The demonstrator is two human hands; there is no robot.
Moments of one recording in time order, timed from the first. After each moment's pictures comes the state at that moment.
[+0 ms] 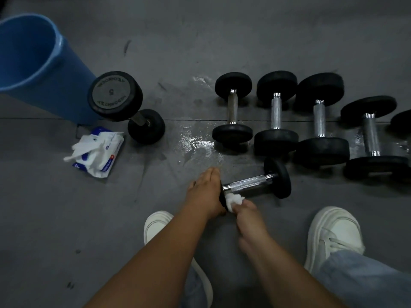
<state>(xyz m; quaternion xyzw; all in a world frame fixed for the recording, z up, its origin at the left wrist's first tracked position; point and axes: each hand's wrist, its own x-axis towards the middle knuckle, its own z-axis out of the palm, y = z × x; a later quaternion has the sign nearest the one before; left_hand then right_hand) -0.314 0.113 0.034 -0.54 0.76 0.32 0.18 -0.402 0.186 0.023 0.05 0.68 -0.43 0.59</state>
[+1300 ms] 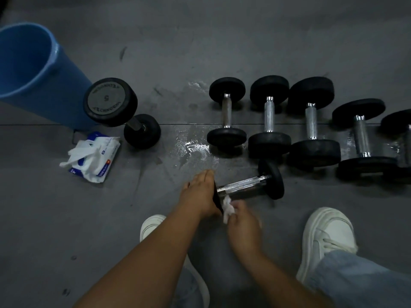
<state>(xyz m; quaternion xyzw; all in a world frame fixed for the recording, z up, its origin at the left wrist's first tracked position) -0.314 0.108 0.035 -0.54 0.76 0.32 0.18 -0.409 0.217 0.014 -0.36 0.83 -0.27 0.33</state>
